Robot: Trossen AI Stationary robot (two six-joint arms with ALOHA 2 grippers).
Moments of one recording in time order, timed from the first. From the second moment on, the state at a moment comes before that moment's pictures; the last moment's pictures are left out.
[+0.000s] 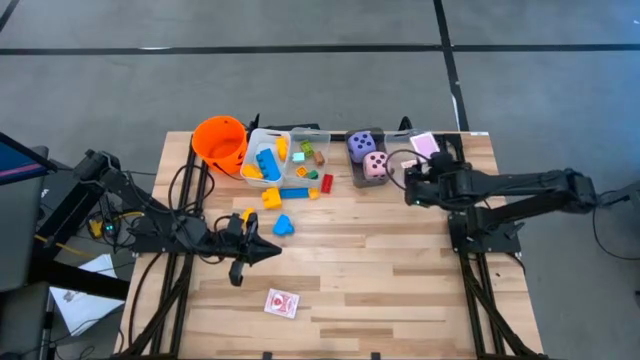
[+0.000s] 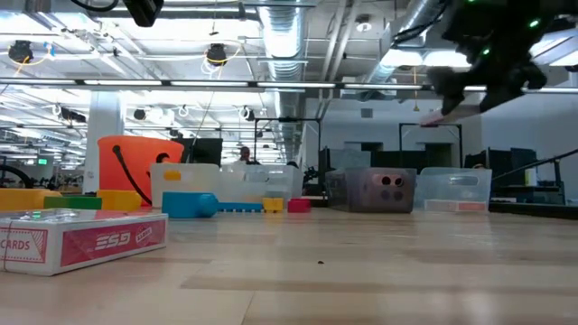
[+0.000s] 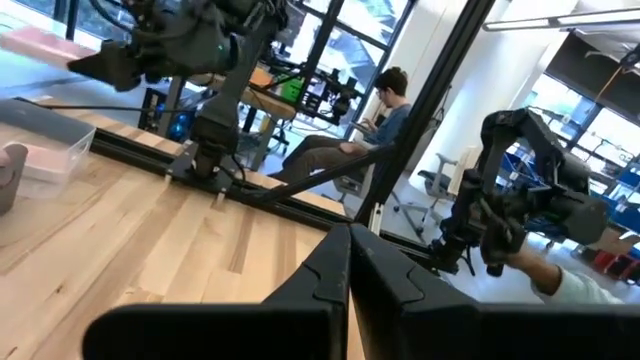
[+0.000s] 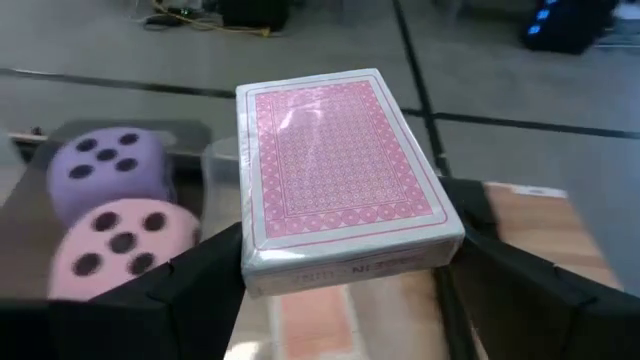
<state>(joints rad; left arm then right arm) -0.55 1.02 0.52 0.55 -0.47 -0.40 -0.08 1.04 0.76 -1.07 1.10 1.26</state>
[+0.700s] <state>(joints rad) -0.57 1.02 0.51 0.54 -0.46 -0.40 -0.39 1.18 0.71 -0.75 1.05 0.88</state>
